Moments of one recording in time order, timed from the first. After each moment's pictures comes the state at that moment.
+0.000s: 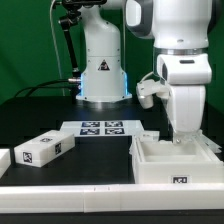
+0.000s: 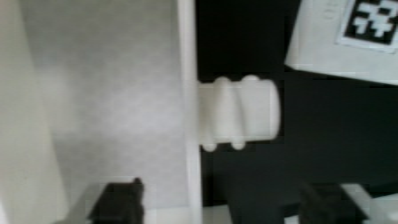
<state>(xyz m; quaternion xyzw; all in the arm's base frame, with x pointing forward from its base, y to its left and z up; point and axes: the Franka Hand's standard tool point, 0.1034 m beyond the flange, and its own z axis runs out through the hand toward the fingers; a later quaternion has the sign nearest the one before) 0.510 0.106 0.052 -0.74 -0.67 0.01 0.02</state>
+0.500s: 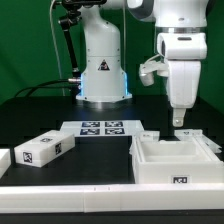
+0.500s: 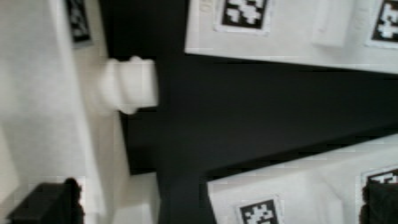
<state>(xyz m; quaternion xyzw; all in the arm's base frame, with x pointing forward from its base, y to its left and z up) 0.469 0.120 0.073 -0.75 -0.66 0.01 0.01</state>
